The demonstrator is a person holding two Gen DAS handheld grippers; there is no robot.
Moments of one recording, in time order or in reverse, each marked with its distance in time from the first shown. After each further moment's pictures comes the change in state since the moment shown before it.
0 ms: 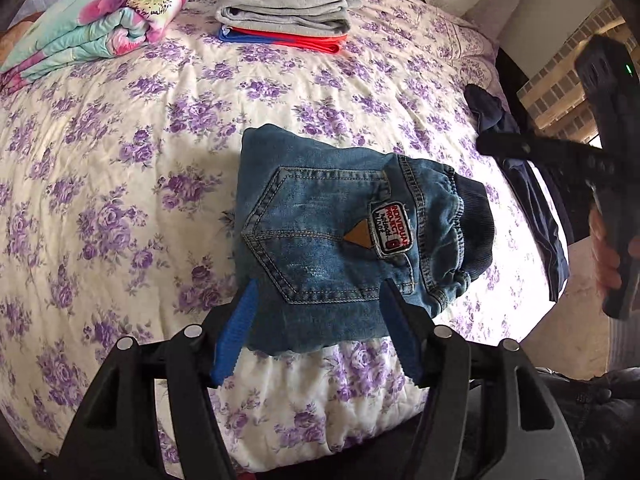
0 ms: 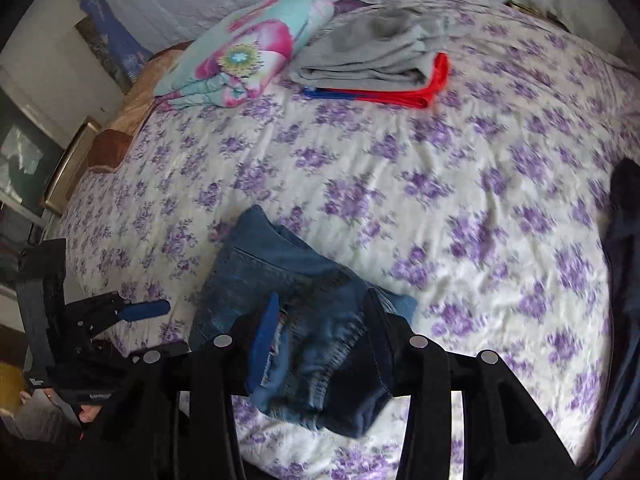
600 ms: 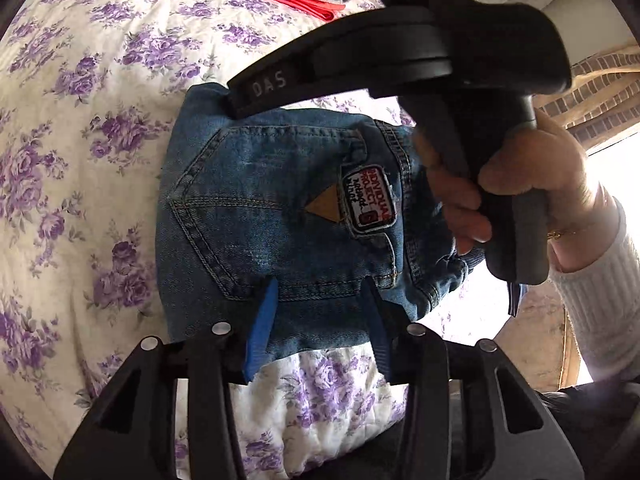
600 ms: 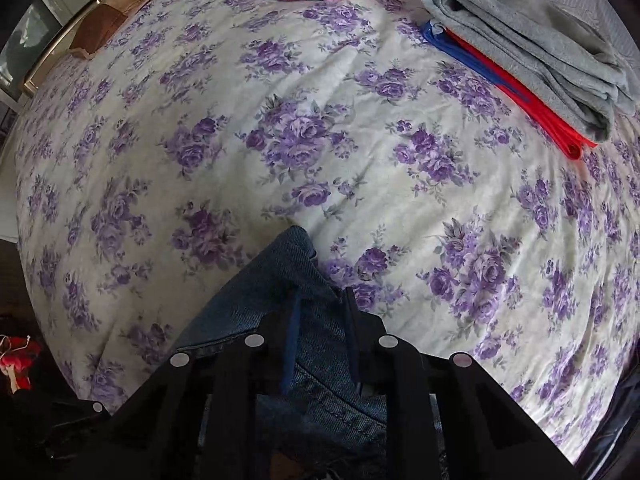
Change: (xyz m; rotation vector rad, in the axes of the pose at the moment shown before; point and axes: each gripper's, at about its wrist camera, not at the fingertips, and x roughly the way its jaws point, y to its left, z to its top) left arm 0.061 0.010 -0.002 -0.103 0.083 -0.205; right arm 0.169 0.076 0.056 -0.271 0.244 -0.141
